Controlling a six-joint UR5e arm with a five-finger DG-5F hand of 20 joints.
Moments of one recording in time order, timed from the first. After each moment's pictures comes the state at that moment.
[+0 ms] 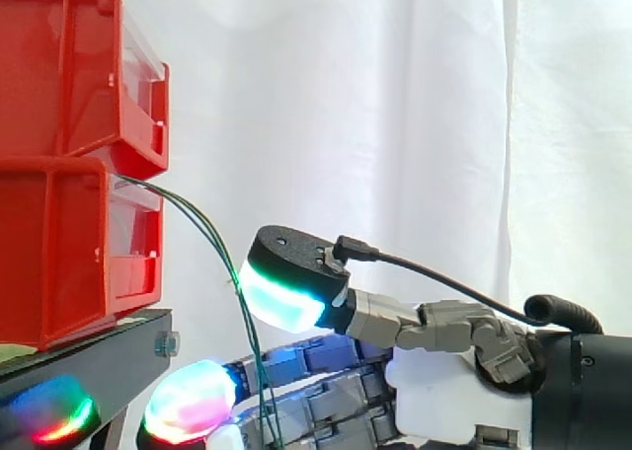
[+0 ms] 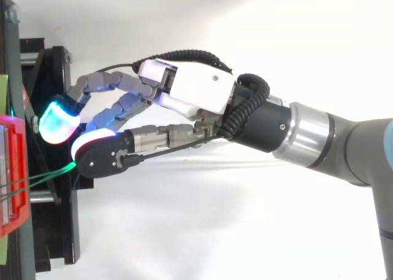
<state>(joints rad) 0.19 -2.48 -1.13 -2.58 -1.09 -0.11</state>
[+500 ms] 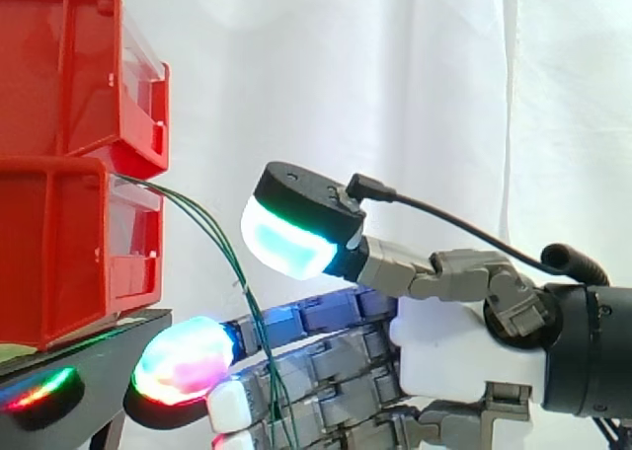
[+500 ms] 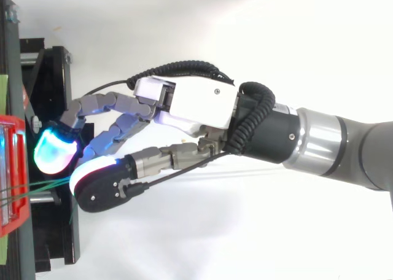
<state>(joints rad) 0.19 -2.44 -1.13 -2.63 -1.17 -0.10</state>
